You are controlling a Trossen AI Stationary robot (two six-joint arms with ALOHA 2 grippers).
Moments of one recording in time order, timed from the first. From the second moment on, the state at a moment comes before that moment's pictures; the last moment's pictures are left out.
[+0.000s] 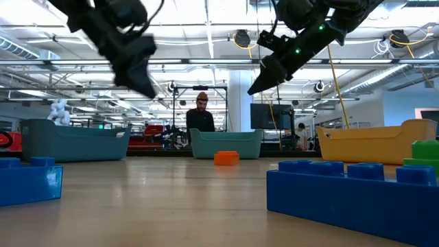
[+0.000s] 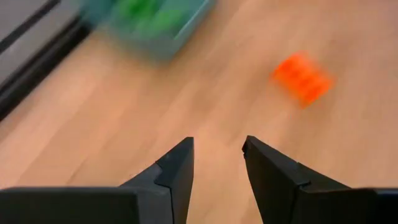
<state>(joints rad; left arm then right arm) 0.37 1.16 0.78 -0.44 -0.02 -0.15 -0.27 1.38 0.82 0.01 0.28 -0.18</state>
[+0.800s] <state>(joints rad) 0.23 1.28 0.79 -0.17 -0.10 -0.03 -0.15 1.69 1.11 -0.38 -0.03 -0.40</state>
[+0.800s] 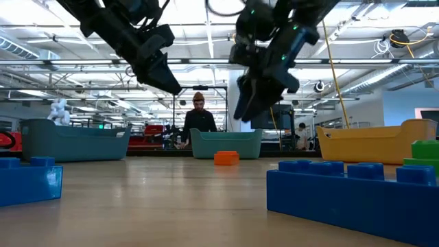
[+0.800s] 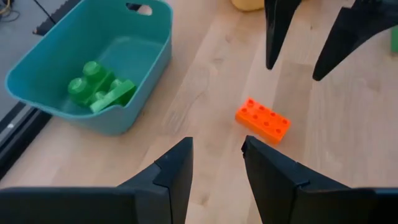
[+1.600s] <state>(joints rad) 0.24 1.28 0.79 -0.21 -0.10 -0.02 -0.17 1.95 1.26 -0.40 -0.11 -0.52</state>
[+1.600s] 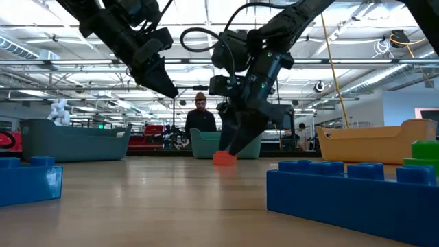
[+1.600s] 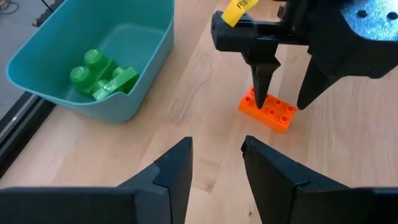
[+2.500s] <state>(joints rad) 0.21 1.28 0.78 -0.22 -0.10 -0.06 -0.15 1.67 1.11 -0.61 0.00 -0.04</state>
